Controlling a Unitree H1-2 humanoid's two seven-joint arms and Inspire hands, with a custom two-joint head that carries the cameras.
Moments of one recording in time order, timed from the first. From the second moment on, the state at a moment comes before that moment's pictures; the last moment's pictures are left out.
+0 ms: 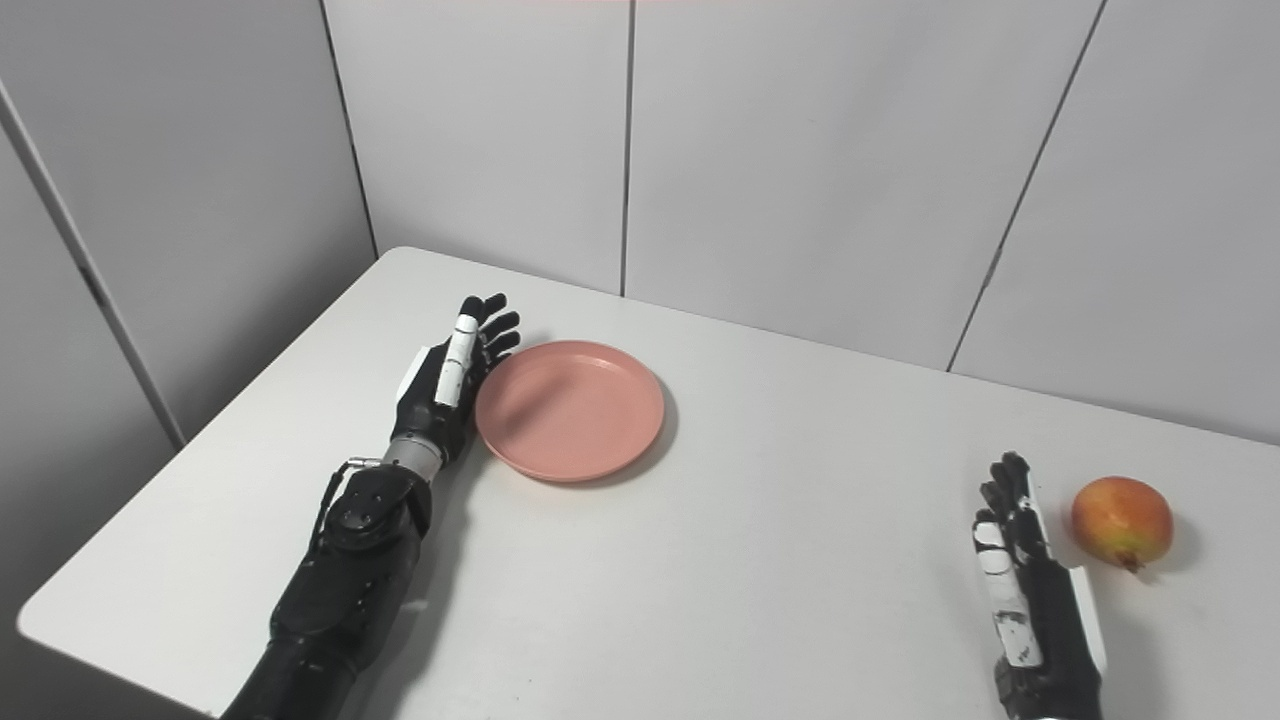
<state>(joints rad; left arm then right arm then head) -0.39 0.17 0.17 0.42 -0.18 -0.04 -0.02 -0.17 -0.11 0.00 0.13 0.08 -0.16 0.15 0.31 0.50</state>
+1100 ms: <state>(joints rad) -0.37 0.09 0.01 0.35 -0.15 0.01 -0.07 -0.17 -0.10 0.00 0.12 0.07 -0.16 0.14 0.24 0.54</state>
